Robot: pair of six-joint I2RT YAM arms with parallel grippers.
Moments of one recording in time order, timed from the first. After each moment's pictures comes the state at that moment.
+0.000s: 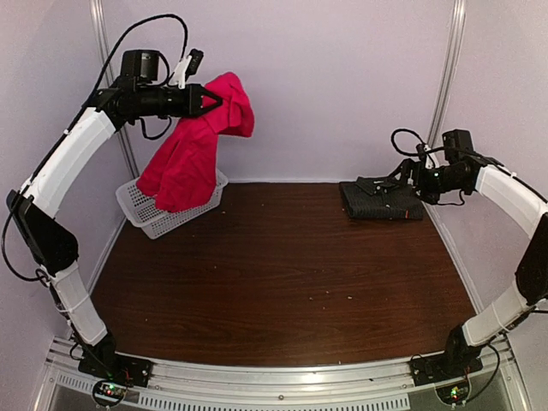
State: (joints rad) left arm -0.37 1.79 2.14 -0.65 0.43 -0.13; right arm 0.02 1.45 1.31 -0.59 -0.45 0.35
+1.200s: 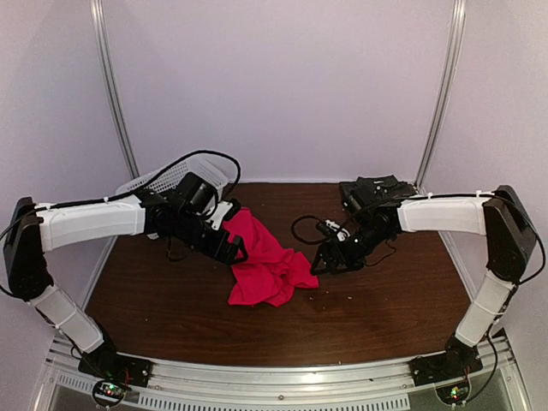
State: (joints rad) left arm -0.72 1.54 1.12 -0.54 0.18 -0.24; right arm 0.60 1.70 1.13 -0.57 -0.55 0.29
